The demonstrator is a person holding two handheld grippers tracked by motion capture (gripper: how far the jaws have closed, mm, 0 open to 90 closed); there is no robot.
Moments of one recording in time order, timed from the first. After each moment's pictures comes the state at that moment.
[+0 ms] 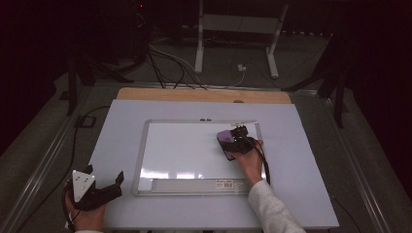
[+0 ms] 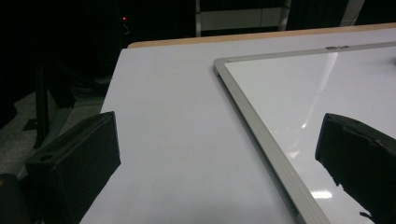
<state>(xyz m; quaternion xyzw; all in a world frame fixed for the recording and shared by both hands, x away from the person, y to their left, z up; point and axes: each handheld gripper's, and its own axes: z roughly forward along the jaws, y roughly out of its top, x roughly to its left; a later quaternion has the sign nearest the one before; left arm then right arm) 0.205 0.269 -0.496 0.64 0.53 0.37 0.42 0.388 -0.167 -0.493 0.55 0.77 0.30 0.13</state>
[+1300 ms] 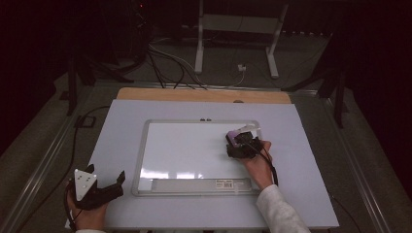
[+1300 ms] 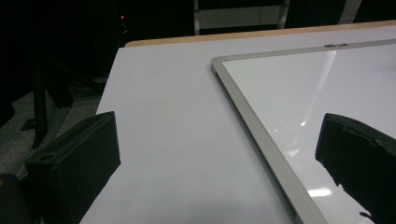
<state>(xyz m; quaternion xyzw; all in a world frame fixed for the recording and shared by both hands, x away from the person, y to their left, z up) 0.207 0.267 -0.496 0.64 0.53 0.37 0.42 0.370 -0.178 -0.487 0.48 0.80 0.27 0.22</state>
